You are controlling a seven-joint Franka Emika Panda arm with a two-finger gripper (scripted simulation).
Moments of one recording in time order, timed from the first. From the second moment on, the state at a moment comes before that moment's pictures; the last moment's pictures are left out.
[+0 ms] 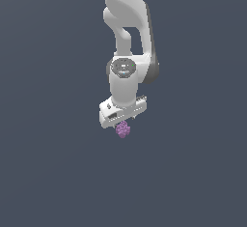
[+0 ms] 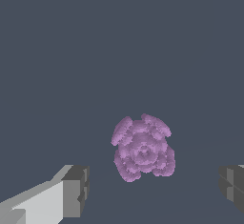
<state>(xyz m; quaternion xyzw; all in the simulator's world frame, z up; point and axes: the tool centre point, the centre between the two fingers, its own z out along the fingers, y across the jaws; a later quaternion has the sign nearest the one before) 0.017 0.002 0.117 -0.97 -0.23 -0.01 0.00</state>
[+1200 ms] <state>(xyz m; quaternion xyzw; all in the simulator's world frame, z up) 0.014 -0.003 0.063 -0.95 -0.30 0.00 0.00</state>
